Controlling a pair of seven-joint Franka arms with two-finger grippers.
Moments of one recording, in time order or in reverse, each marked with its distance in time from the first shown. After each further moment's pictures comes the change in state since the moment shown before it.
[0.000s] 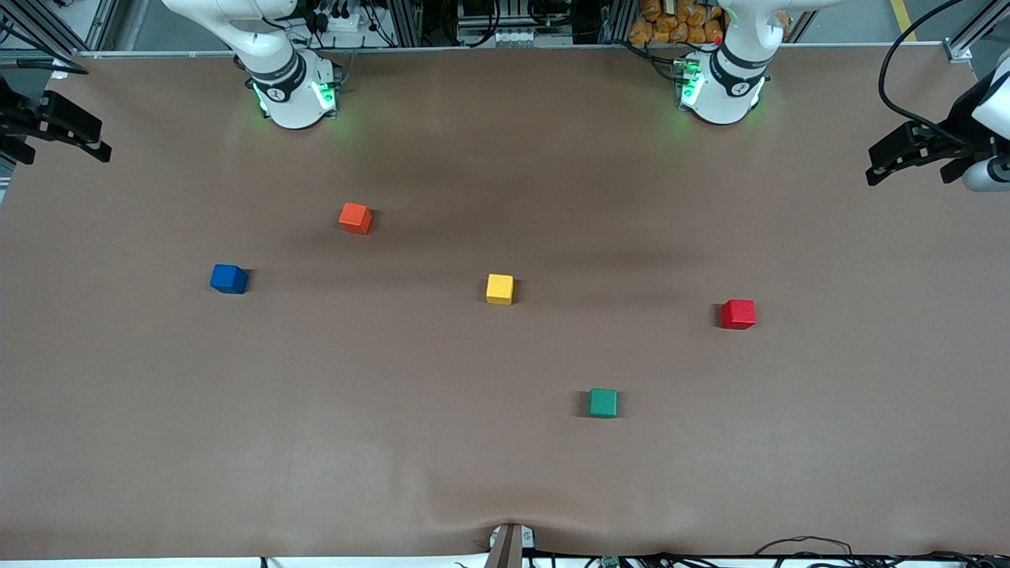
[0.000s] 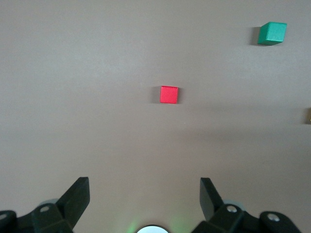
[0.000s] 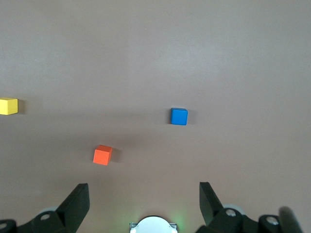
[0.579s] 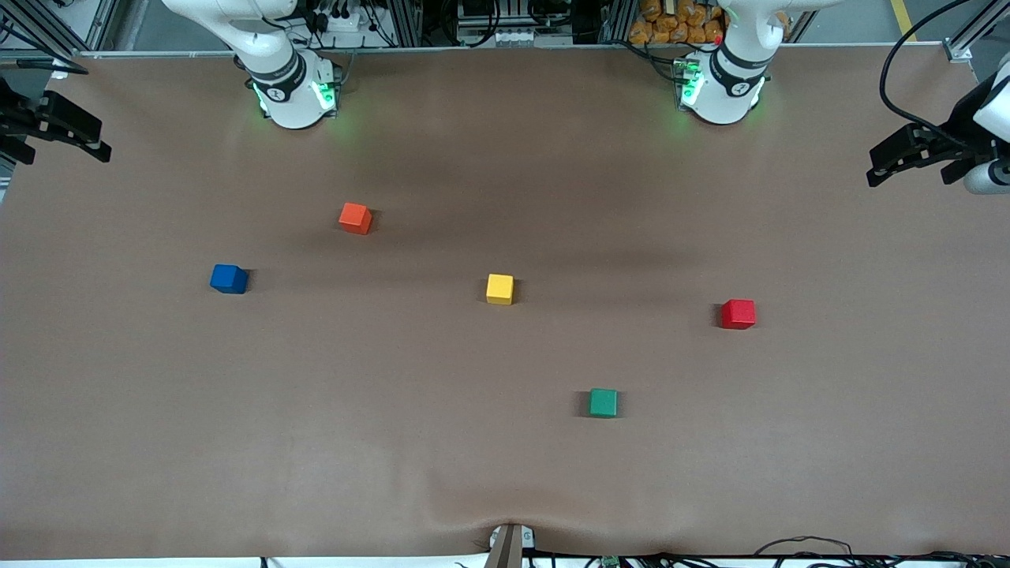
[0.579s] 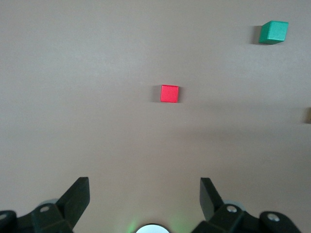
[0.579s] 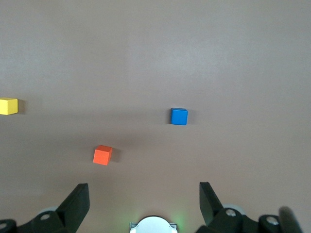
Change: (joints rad) left arm 0.000 0.008 0.003 0.009 0.000 -0.012 0.000; right arm 0.000 0.000 0.000 0.000 0.000 0.000 0.000
